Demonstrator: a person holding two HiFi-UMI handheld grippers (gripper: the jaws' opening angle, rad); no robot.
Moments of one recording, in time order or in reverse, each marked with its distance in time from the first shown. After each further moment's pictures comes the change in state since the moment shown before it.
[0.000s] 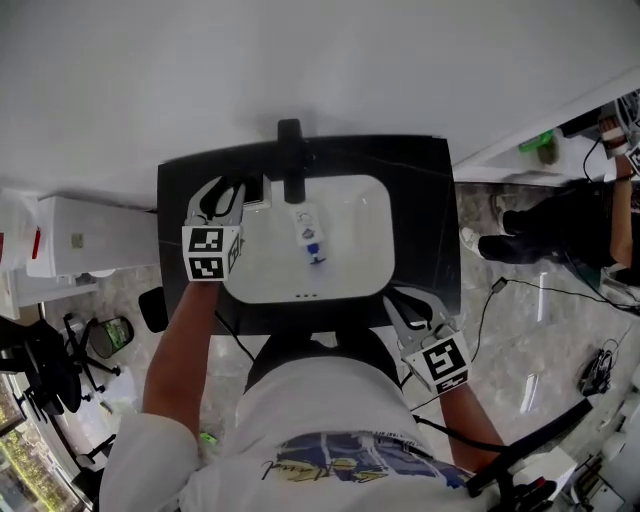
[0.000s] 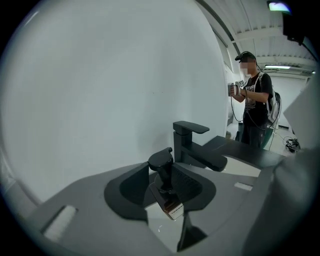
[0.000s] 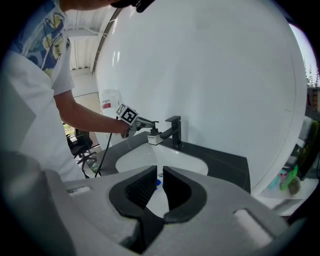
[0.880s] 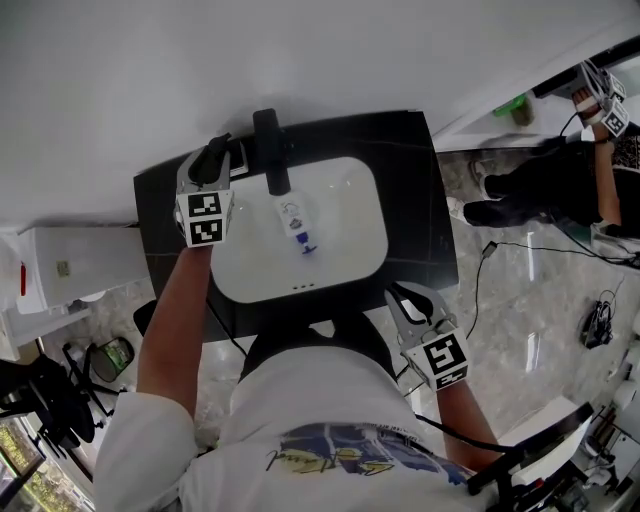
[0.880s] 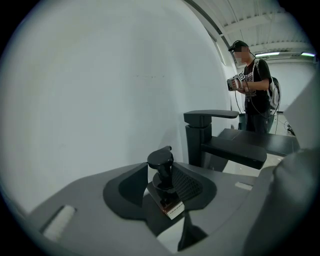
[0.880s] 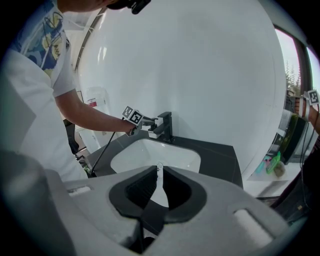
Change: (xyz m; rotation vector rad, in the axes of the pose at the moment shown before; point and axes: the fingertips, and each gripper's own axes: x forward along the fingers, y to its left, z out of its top) left arm 0.073 0.026 0.007 0.140 -0.041 0.026; right arm -0.012 0.015 -0.018 0.112 0.051 -0.158
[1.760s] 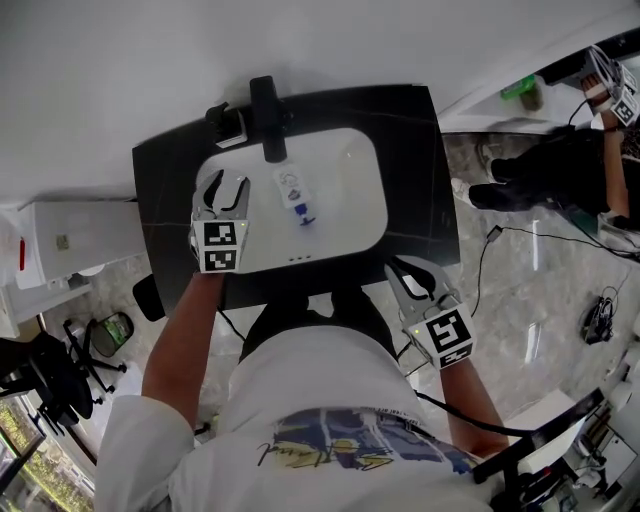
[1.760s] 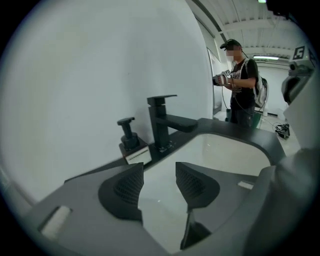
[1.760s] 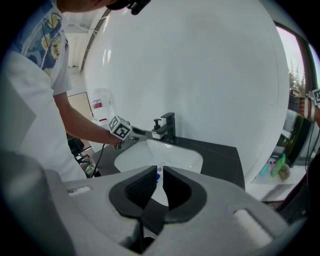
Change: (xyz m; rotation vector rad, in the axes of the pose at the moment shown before) left arm -0.076 -0.080 -0.066 -0.018 0.114 -0.097; right arm -0.005 -0.004 0.002 -0.030 -0.033 0.052
